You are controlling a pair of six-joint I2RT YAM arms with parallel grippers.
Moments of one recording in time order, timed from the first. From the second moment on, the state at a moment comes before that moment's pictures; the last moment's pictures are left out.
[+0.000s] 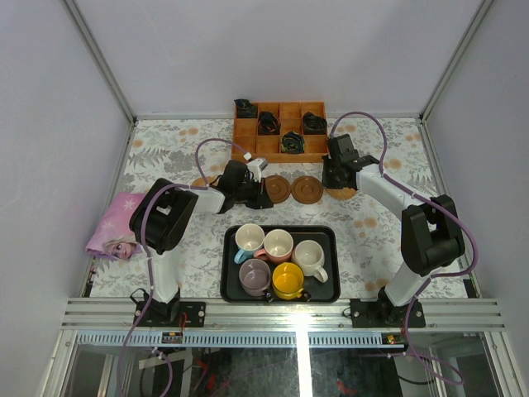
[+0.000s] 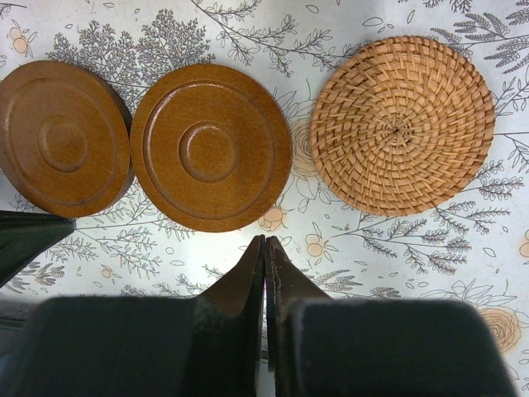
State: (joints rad) left arm -0.45 1.95 0.97 0.29 0.50 -0.32; right arm 0.38 1.69 1.20 -0.46 0.09 0.38
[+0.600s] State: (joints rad) left arm -0.45 1.78 0.97 0.18 0.61 -0.28; right arm 0.39 1.69 1.20 -0.47 0.08 0.36
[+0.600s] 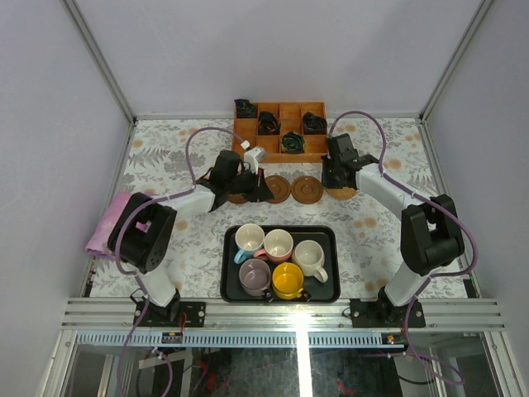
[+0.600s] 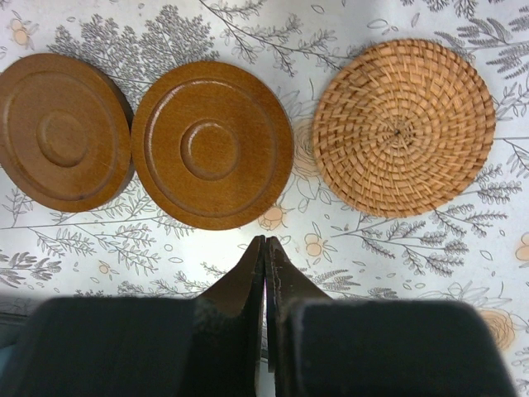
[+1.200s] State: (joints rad) left arm -0.15 1.56 0.91 0.30 0.40 -0.45; right arm 0.41 1.85 1.31 -0.45 0.03 0.32
